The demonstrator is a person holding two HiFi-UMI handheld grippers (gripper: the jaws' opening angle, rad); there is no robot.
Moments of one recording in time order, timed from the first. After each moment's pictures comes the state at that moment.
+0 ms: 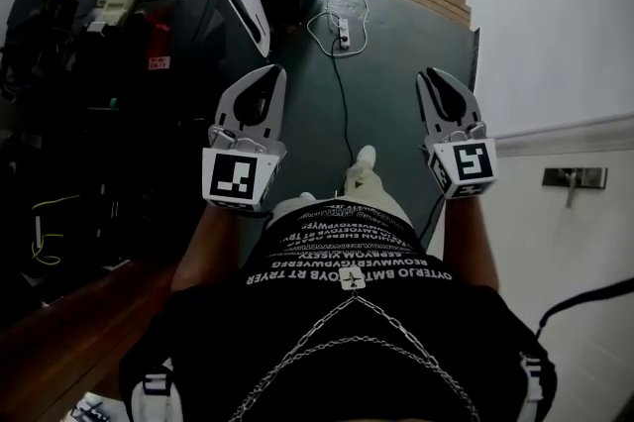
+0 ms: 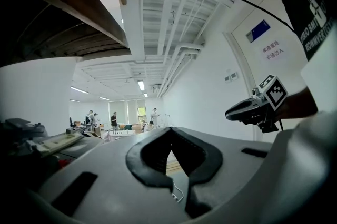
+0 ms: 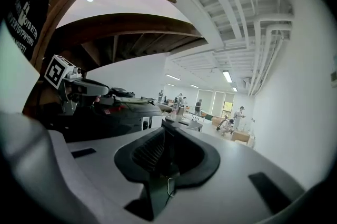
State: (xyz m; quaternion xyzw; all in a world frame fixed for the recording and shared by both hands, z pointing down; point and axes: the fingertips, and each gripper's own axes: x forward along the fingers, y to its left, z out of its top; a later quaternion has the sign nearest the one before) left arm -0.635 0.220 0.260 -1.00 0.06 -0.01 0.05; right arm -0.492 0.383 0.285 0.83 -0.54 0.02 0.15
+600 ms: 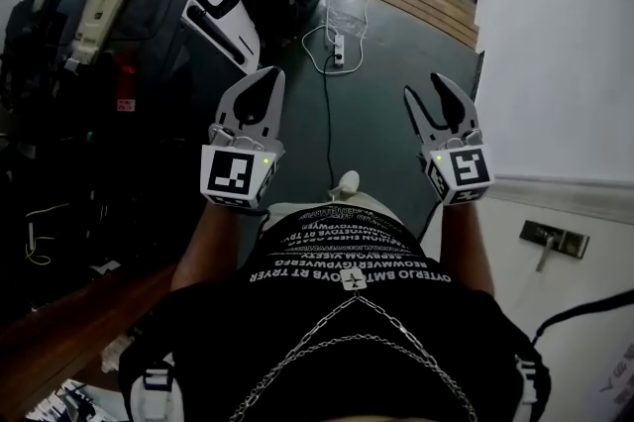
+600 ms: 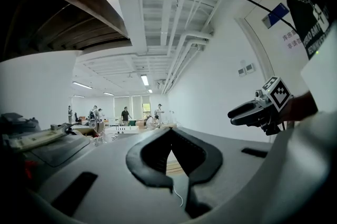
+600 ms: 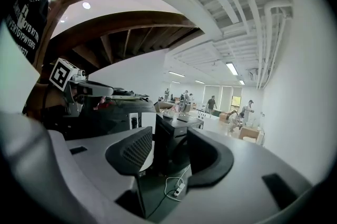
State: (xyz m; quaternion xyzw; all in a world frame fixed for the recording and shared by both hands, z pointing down) left arm -0.454 0.220 0.269 -0.99 0.10 -0.04 0.04; right arm -0.308 0.382 0.298 0.80 -0.58 0.05 0.14
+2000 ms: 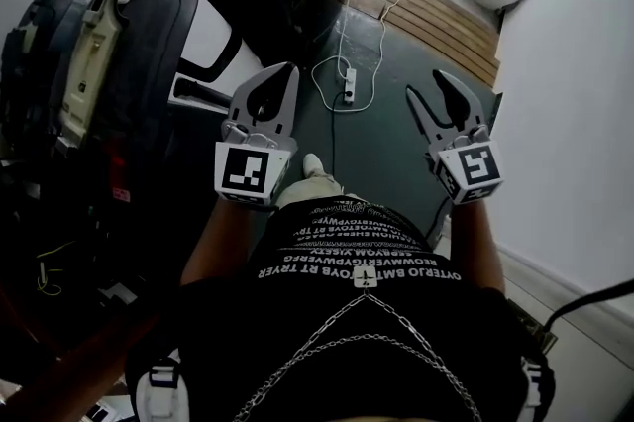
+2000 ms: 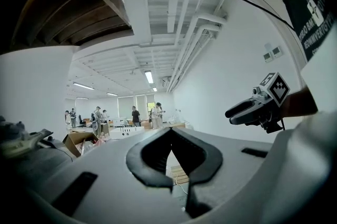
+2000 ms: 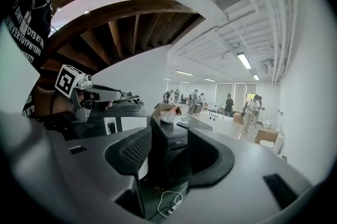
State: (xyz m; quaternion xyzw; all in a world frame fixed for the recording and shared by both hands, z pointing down) left arm -0.216 0.047 0.274 -0.99 0.13 -0.04 0.06; right arm -0.080 0.185 0.307 0.76 -0.64 0.06 0.12
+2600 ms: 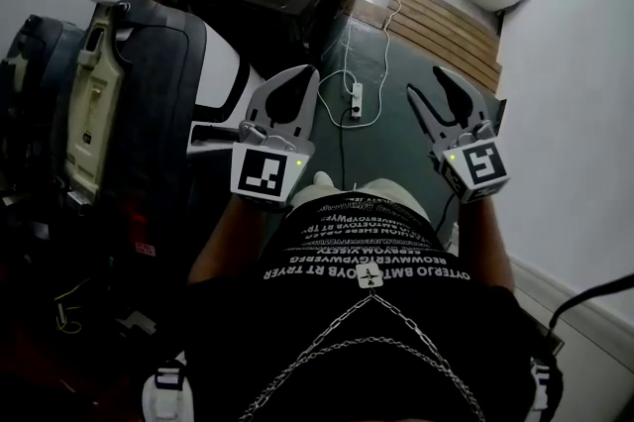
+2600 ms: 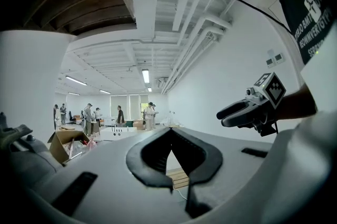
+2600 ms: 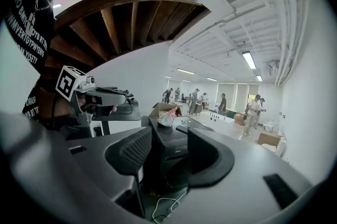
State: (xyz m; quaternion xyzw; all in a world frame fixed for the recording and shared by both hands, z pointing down) left arm -0.161 -0.063 0.285 -1.00 0.08 -0.02 0.04; right arm -0.051 0.051 0.301 0.75 -0.64 0.06 0.12
